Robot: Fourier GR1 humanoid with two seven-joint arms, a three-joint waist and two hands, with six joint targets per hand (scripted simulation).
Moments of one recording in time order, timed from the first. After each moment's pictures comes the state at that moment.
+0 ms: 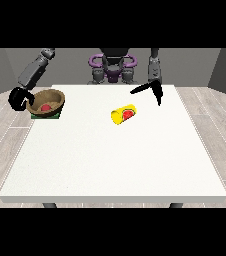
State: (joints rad) left arm -0.54 0.09 0.04 -1.44 -0.30 0.21 -0.27; right arm -0.66 -0.76 -0.48 -0.40 -0.30 0.36 -0.22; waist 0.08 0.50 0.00
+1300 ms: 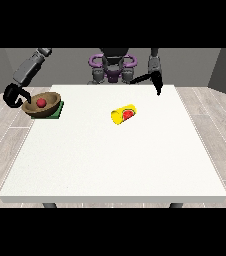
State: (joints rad) left arm -0.45 0.10 0.00 -1.68 -0.29 0.16 -0.13; right arm -0.69 -0.84 -0.43 -0.29 -0.23 0.34 -0.19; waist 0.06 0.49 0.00
